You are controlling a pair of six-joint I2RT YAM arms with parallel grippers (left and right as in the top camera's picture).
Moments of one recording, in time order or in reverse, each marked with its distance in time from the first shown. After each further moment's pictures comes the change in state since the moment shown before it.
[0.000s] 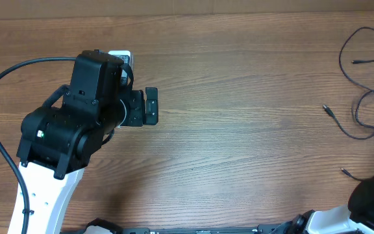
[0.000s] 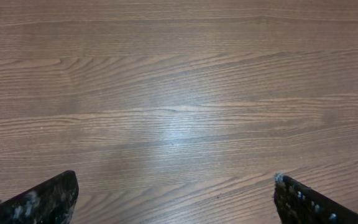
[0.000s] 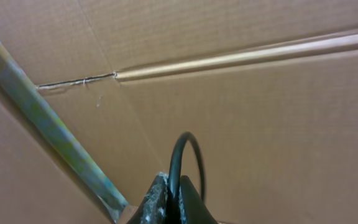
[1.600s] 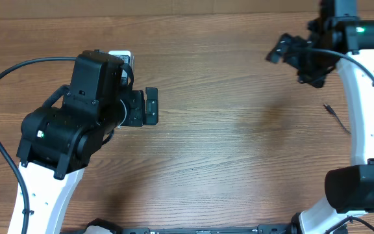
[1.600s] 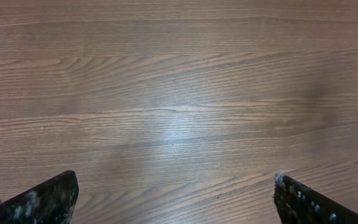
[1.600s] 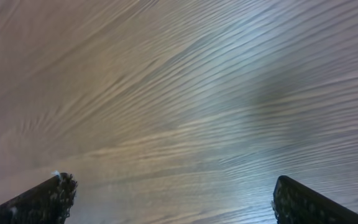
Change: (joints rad) left arm 0.000 0.000 0.000 0.000 0.000 0.000; right arm 0.625 0.096 -0.005 -0.911 -0.835 0.004
